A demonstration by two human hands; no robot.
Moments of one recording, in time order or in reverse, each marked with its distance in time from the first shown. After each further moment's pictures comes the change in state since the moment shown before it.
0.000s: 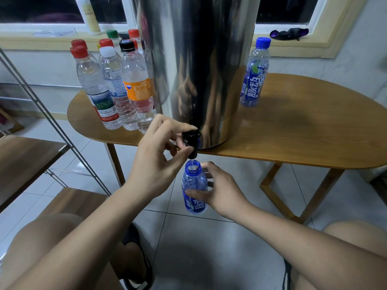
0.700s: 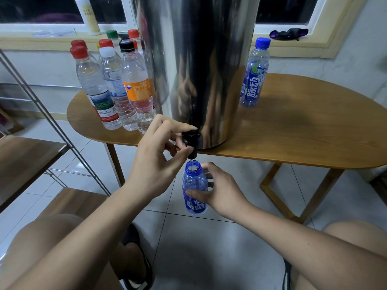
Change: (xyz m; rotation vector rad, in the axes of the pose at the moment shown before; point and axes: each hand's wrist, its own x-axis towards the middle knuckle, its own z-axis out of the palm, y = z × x) left_hand 0.000 -0.001 -0.001 -0.001 -0.005 -0.002; right_hand 0.001 0.002 0.000 -0.009 -0.013 0.014
